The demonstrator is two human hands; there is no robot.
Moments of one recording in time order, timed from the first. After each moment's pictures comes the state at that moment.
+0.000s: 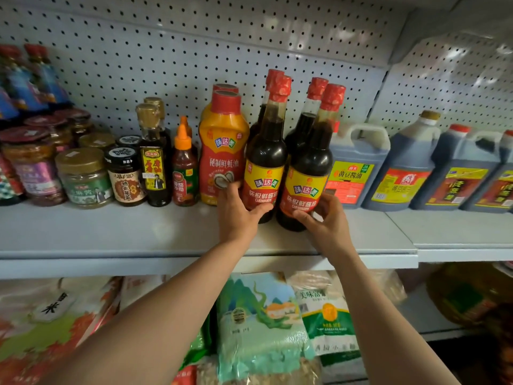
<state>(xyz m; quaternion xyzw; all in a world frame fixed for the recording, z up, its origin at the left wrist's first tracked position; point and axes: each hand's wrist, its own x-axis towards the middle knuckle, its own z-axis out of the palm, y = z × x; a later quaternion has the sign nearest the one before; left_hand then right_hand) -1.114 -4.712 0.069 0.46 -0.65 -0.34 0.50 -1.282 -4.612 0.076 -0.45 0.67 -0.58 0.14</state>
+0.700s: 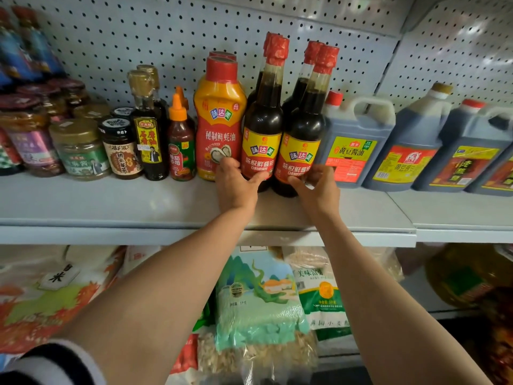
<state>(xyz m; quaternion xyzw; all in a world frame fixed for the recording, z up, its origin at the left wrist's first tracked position) -1.131 -4.715 0.072 0.52 -0.61 -0.29 0.52 -1.274 -4.633 0.088 -0.41 0.75 -0.52 0.08</state>
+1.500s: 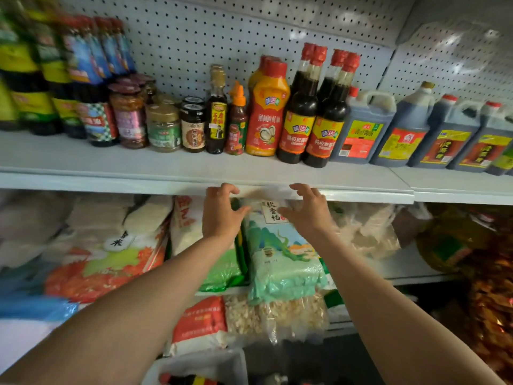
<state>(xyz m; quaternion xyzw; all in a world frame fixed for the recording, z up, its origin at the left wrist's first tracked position) -0.919 -4.617 0.025 0.50 -0.72 -0.27 0.41 -1.098 -4.532 0.055 -0.50 0.81 -0.31 0.03</state>
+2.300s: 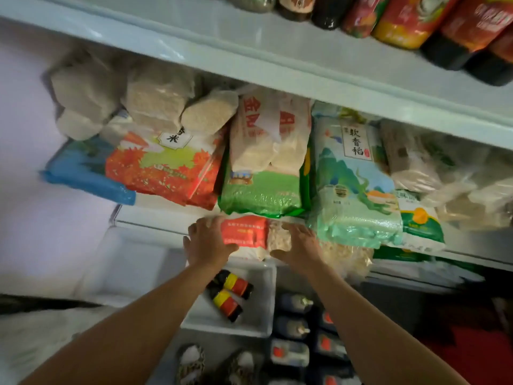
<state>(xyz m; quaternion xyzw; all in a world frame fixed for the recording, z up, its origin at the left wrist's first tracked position) -0.770 -4.564 -0.211 0.70 -0.65 -0.29 0.04 -0.985 -4.526 -0.195 -0.57 0.77 -0.01 0.27</state>
